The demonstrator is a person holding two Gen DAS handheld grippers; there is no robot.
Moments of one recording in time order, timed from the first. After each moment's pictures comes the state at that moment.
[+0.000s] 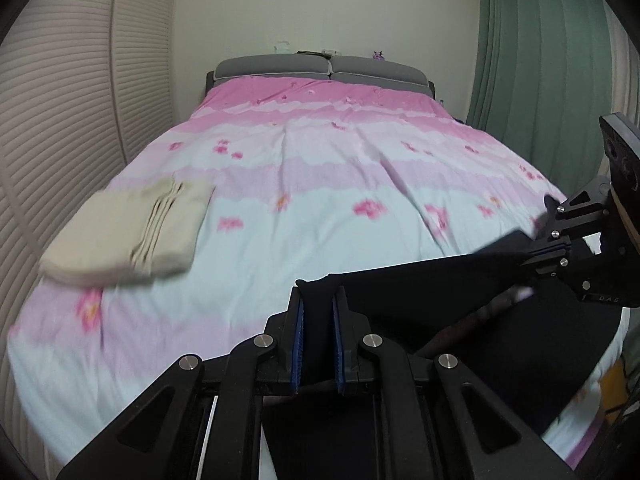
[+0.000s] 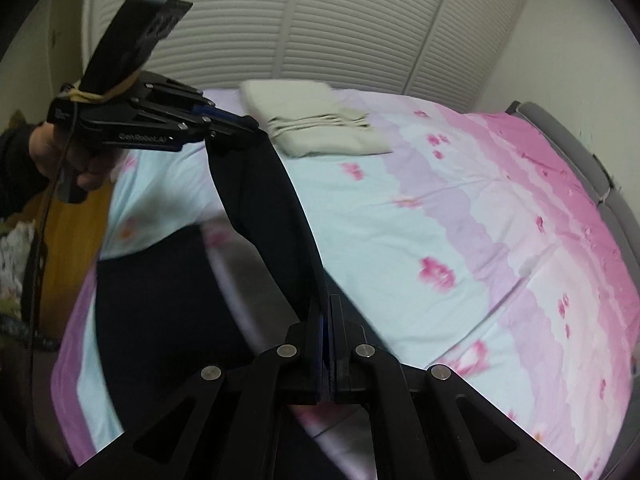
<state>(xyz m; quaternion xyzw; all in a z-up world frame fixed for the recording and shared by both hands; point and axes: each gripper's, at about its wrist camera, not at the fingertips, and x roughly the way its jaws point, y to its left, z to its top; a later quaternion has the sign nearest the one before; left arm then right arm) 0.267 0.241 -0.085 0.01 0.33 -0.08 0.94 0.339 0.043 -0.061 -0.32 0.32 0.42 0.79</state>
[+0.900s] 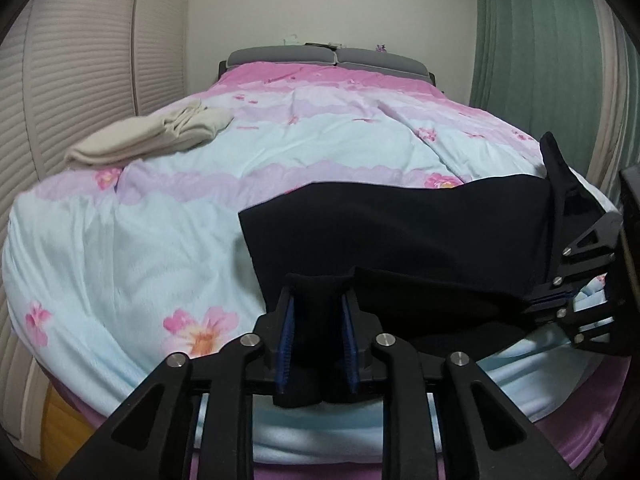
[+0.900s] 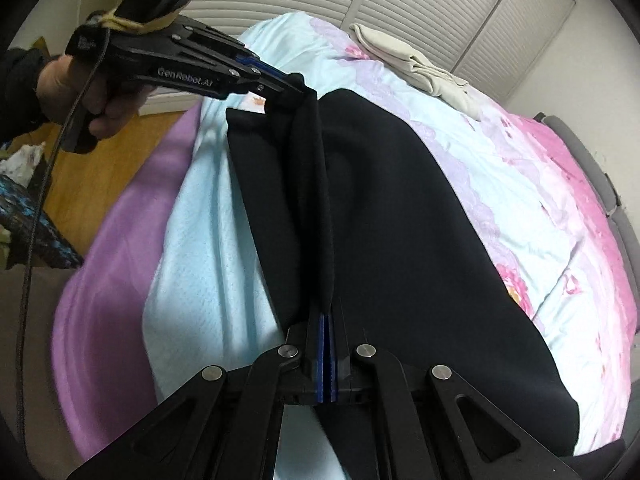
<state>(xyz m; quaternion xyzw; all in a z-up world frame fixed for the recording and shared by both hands) 0.128 0.260 -0.218 0.00 0.32 -0.08 0.94 0.140 0.074 -0.217 -0.39 0.31 0.40 0.77</state>
